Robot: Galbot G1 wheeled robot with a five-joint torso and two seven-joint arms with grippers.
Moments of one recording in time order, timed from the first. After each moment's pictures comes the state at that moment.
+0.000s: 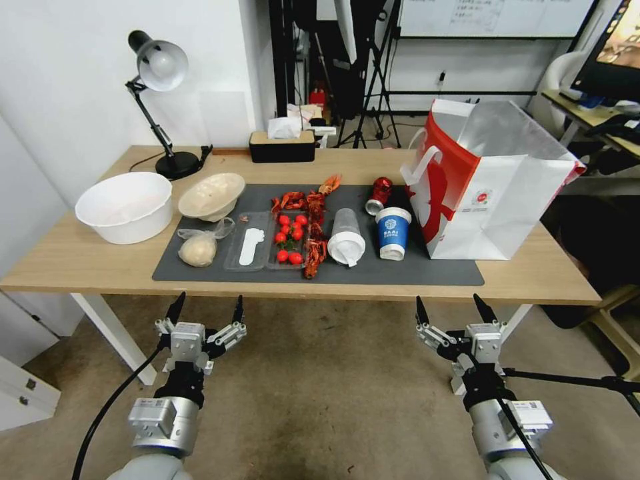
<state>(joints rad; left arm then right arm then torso) 1.79 -1.50 -0.56 -2.30 -0.01 0.02 0.00 -1.80 1.50 0.55 2.30 0.00 -0.01 0.00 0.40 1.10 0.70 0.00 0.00</state>
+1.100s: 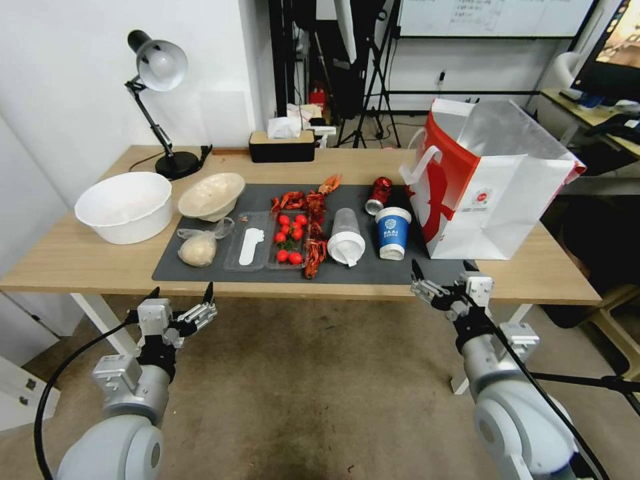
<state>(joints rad) 1.64 -1.54 -0.72 -2.28 -0.17 0.27 0.07 -1.43 1.29 0.46 2.22 0.35 -0.32 0.21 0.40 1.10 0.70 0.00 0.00</state>
